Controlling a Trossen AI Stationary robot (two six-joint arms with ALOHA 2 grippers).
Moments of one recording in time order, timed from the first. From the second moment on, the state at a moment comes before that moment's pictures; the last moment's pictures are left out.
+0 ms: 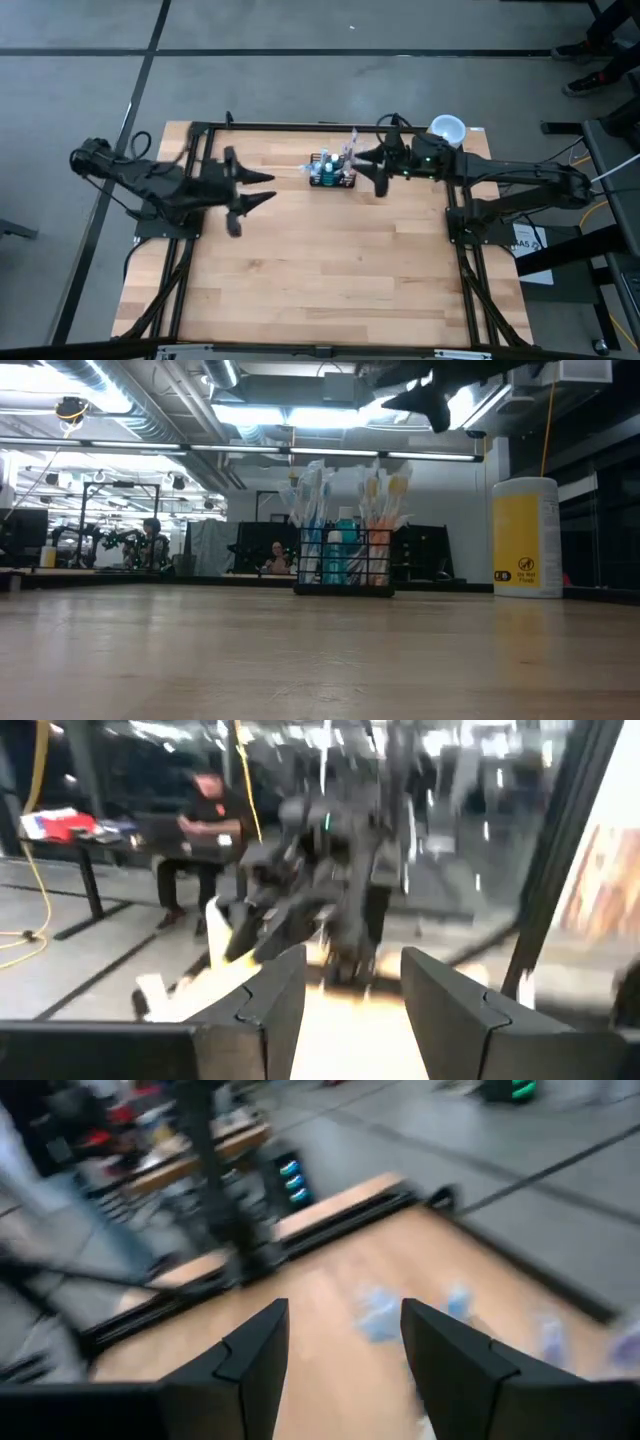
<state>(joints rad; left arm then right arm) -0.43 0.99 1.17 -0.18 -0.66 -0.10 -0.17 1.13 0.89 -0.01 0.05 0.35</state>
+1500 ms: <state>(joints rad) 0.57 0.59 0.01 0.84 0.28 -0.16 -0.09 0.32 0.02 0.23 0.19 0.13</state>
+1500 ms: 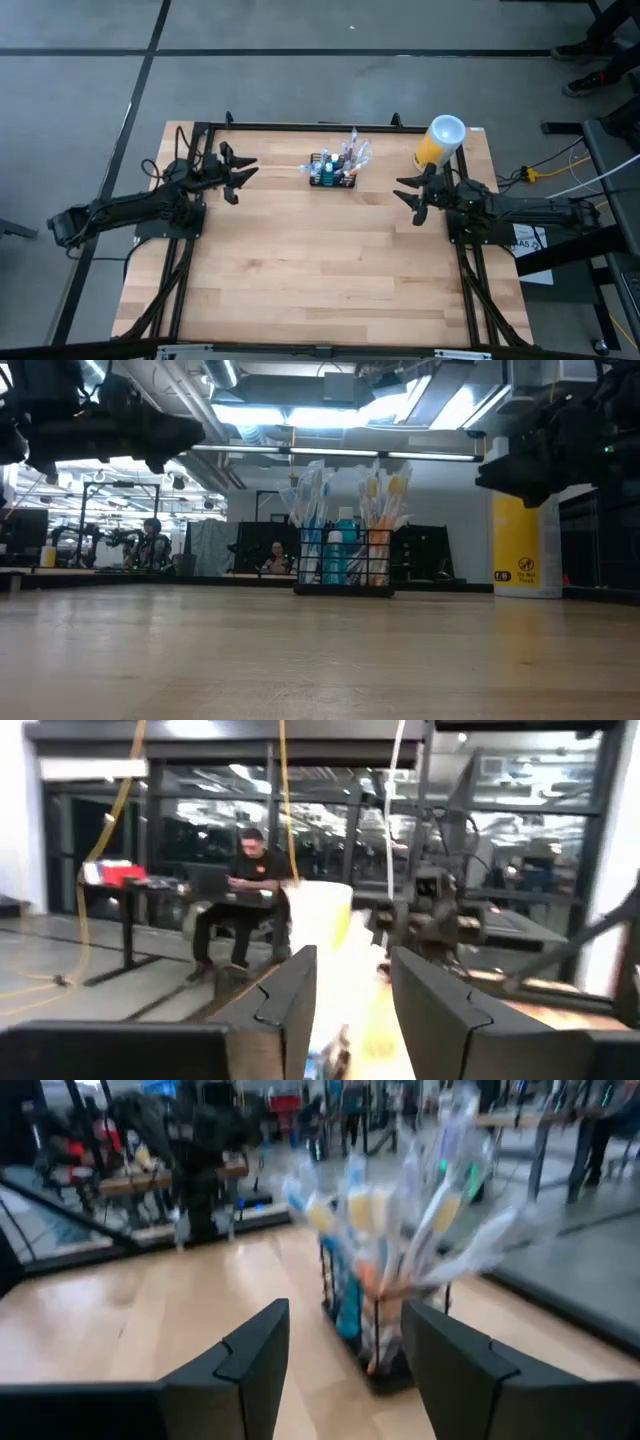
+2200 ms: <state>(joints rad) 0.08 0.54 0.01 0.60 -0.23 0.02 -0.08 0.02 0.02 0.04 0.19 0.02</state>
